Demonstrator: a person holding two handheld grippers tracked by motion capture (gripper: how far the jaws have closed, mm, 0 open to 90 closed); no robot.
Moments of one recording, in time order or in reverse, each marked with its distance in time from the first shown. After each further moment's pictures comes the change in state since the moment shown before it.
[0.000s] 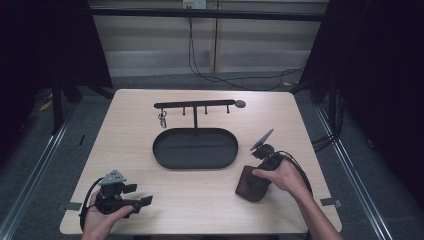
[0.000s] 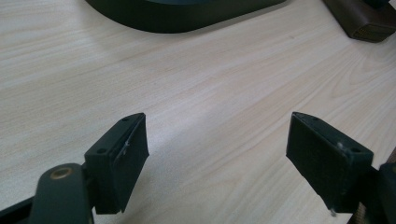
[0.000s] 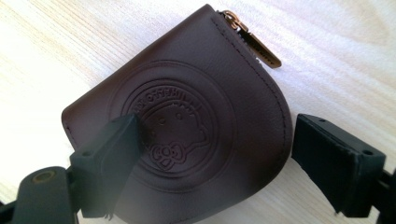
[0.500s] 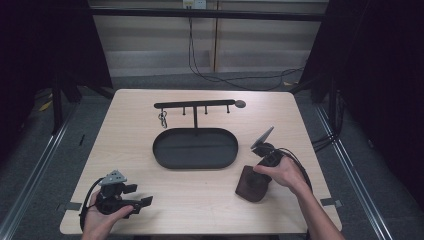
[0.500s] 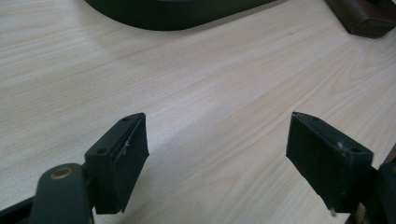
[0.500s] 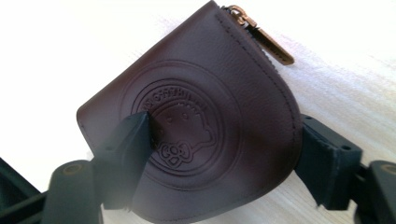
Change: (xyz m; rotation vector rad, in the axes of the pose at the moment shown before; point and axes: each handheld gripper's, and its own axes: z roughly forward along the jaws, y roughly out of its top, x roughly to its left) left arm -0.001 0.000 0.000 0.007 0.000 0.010; right arm -0.011 0.007 0.003 0.055 0.102 0.032
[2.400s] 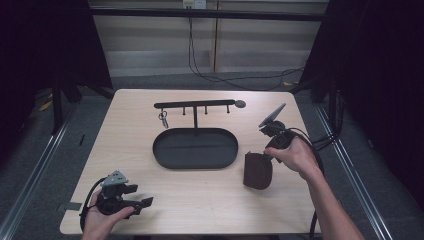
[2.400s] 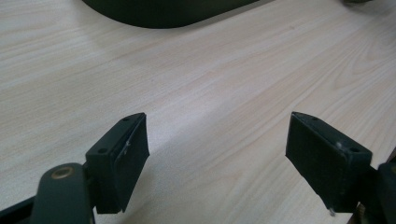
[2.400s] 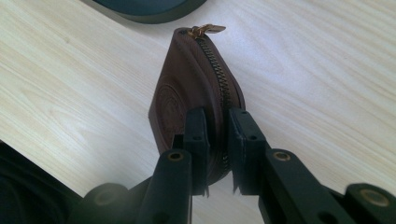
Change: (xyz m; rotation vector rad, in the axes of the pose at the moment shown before) left arm -0.001 0.000 0.001 0.012 0.006 0.024; right arm 0.018 0.006 -0.085 -0.109 -0.141 0.007
